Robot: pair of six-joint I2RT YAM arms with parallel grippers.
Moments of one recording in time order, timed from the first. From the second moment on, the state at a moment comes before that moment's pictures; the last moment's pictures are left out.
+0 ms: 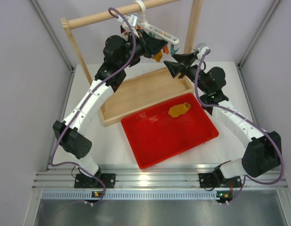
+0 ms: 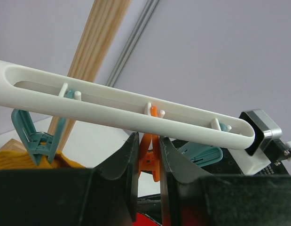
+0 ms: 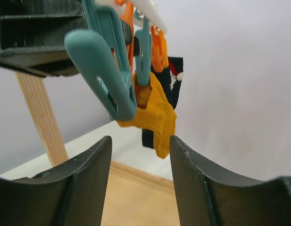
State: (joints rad) left arm -0.52 1.71 1.88 0.08 0.37 -0.63; right arm 0.42 1.42 1.15 0.67 -0.37 0.15
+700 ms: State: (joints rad) left arm -0.52 1.71 1.88 0.08 0.37 -0.62; right arm 0.23 1.30 0.86 -0.09 -0.45 -0.25
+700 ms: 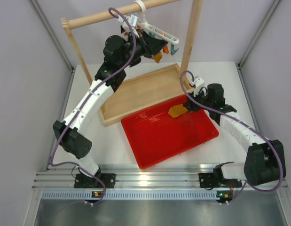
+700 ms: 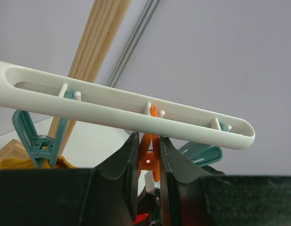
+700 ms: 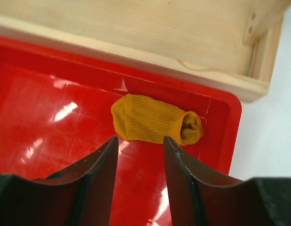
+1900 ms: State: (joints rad) left arm -0.52 1.71 1.85 0.11 0.37 -0.63; right arm 0.32 1.59 0.75 0.11 0.17 0.66
